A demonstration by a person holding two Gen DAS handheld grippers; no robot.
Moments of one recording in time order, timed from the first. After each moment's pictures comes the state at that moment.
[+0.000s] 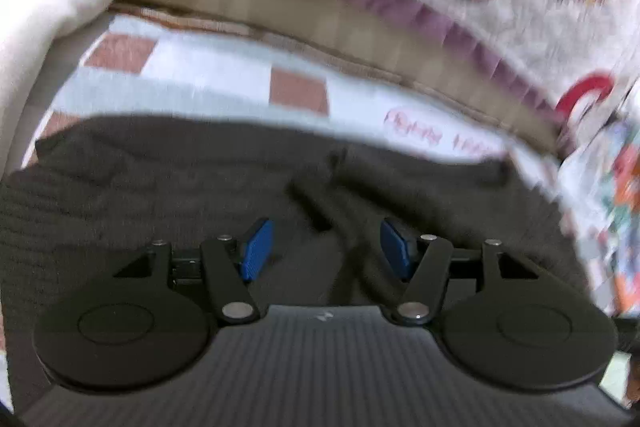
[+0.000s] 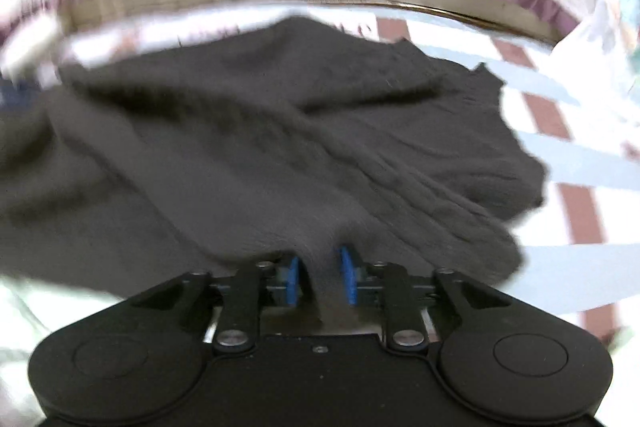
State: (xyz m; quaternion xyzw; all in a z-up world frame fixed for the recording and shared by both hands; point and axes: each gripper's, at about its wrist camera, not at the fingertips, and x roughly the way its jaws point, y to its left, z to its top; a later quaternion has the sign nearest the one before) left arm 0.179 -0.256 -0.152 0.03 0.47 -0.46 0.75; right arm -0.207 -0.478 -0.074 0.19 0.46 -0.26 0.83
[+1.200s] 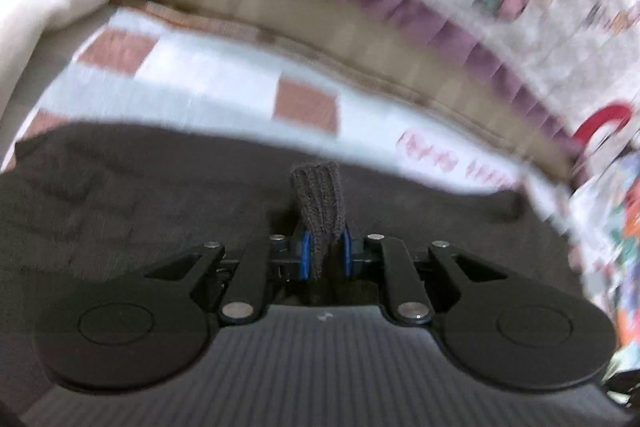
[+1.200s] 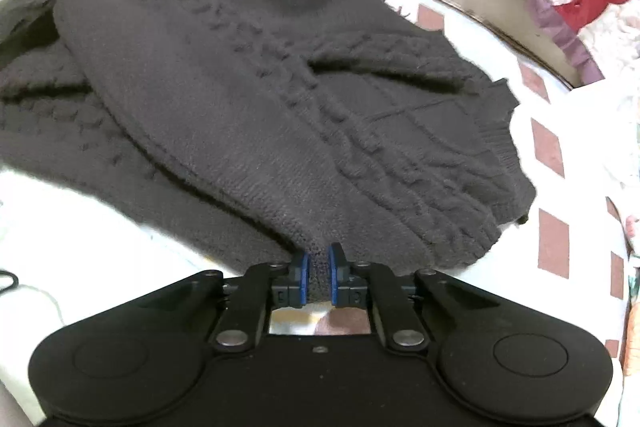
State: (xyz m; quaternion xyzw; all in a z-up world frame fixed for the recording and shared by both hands) left arm 0.193 -0.274 -0.168 0.01 0.49 -0.43 0.76; right arm -0.205 -0.449 -0.079 0.04 0.57 -0.21 0.79
